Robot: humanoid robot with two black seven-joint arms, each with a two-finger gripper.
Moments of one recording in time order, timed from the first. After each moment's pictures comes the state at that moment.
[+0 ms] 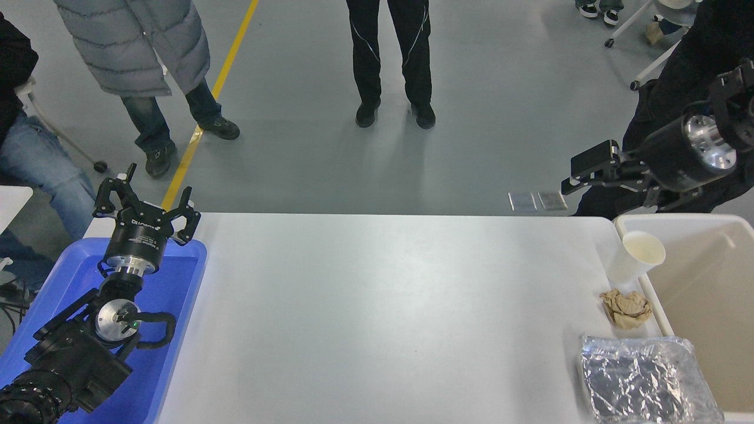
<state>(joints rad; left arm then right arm) -0.60 0.26 -0.88 -0.39 -0.09 -0.64 -0.48 2.23 -0.48 -1.42 1.22 -0.17 0.74 0.29</state>
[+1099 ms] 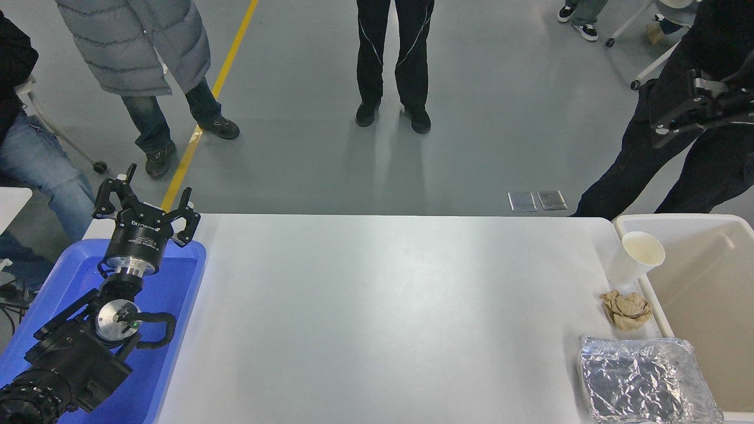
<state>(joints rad) -0.60 0.26 -0.88 -0.39 -0.09 -0.64 -0.48 2.67 -0.36 -1.56 1.47 -0.04 0.79 -0.07</state>
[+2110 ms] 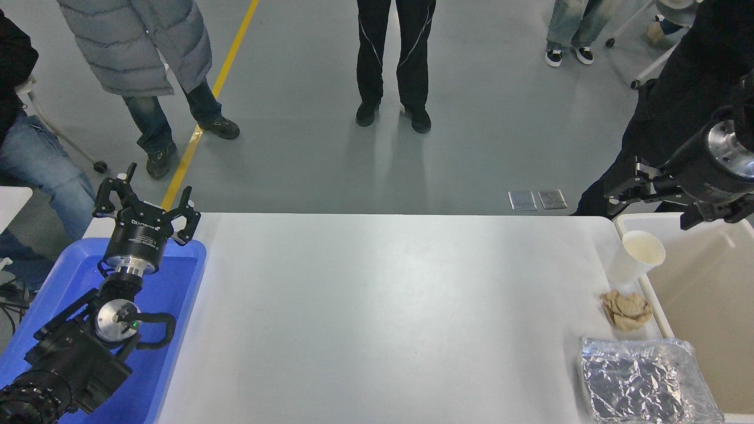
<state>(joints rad) -0.60 0.26 -0.88 -0.39 -0.09 -0.64 -0.48 2.12 -0.46 -1.47 1.38 -0.05 0.39 -0.08</state>
